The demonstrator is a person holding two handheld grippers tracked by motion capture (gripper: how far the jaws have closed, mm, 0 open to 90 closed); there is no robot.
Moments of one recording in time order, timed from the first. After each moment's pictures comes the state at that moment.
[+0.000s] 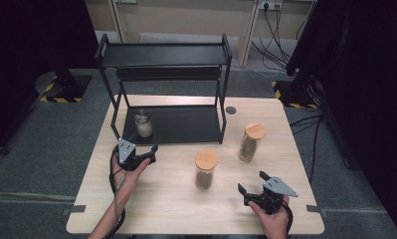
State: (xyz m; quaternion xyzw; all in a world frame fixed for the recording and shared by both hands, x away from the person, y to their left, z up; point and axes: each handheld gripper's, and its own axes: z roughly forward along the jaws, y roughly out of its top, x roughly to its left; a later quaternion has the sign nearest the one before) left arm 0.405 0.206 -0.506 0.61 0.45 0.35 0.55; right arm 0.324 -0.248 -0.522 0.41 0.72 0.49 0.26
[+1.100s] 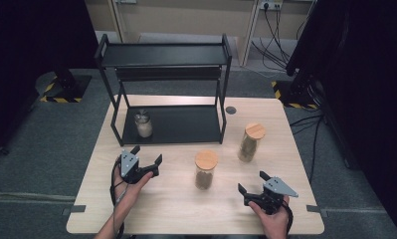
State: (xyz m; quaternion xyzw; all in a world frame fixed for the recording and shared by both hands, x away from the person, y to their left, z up) left arm 0.369 0.194 -0.514 0.63 0.44 0.33 0.55; right arm 0.324 -0.248 -0.522 0.41 0.72 0.50 0.26
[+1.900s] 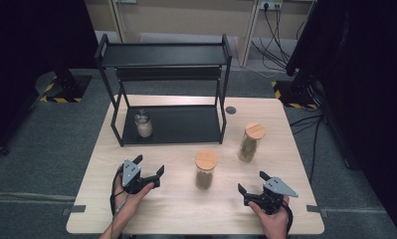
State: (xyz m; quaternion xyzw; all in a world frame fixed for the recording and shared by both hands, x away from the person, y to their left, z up) left arm 0.346 0.189 -0.525 0.65 0.43 0.30 0.54; right arm 0.324 -0.248 -0.522 0.41 0.72 0.50 0.26
